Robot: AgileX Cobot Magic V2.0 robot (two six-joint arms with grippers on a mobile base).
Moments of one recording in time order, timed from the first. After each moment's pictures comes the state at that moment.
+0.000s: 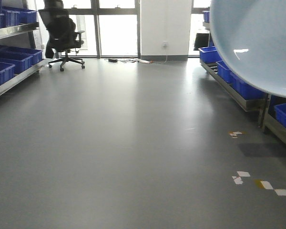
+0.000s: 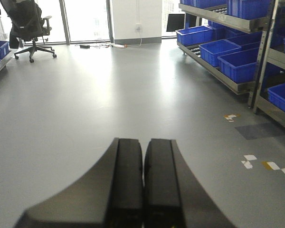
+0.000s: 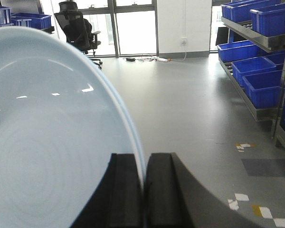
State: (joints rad) left arm -0.22 0.43 -0.25 -0.05 -0.01 0.09; right arm 0.12 0.56 -0.24 0.29 -0.24 -0.16
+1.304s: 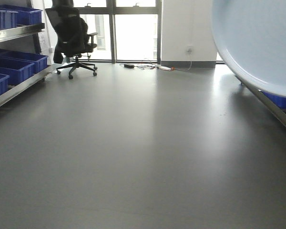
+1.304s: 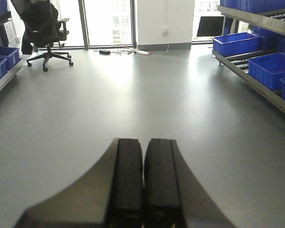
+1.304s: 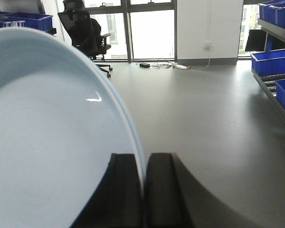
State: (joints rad) left arm -0.22 0.43 -0.25 -0.05 -0.01 0.09; right arm 0.12 0.56 -0.24 0.29 -0.24 -0.16
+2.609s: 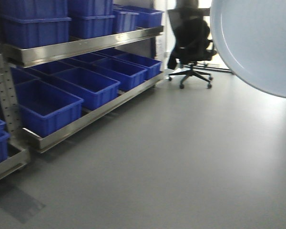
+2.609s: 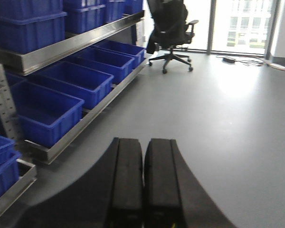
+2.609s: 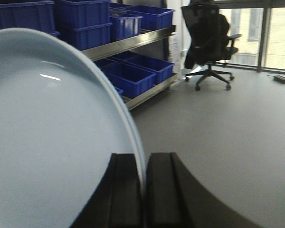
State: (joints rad) left arm -0.22 0.43 -0.25 -0.05 -0.01 0.09; right arm 0.12 0.56 -0.24 0.29 -0.24 -0.16
